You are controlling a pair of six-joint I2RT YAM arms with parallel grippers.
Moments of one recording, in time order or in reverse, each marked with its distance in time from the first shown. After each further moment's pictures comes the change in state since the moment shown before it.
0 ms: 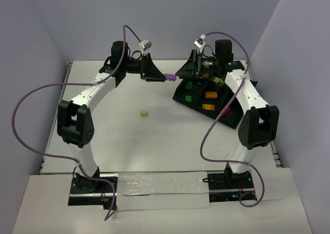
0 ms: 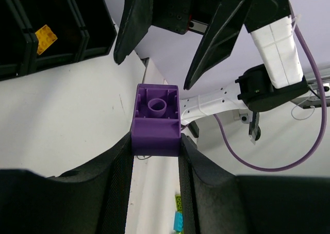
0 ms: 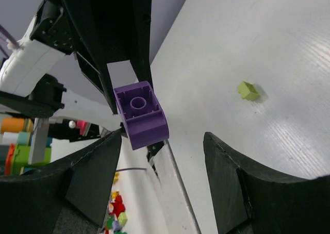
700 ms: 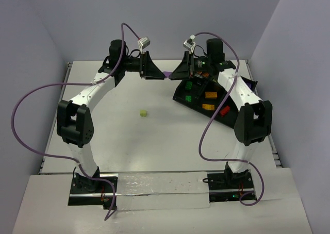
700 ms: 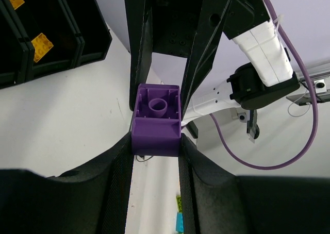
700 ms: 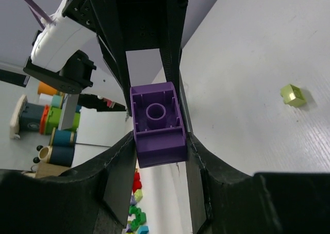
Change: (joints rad) left arm 0.009 0.002 -0.001 0.078 0.027 -0.044; right arm 0.064 0.067 0.027 0.126 -0.153 0.103
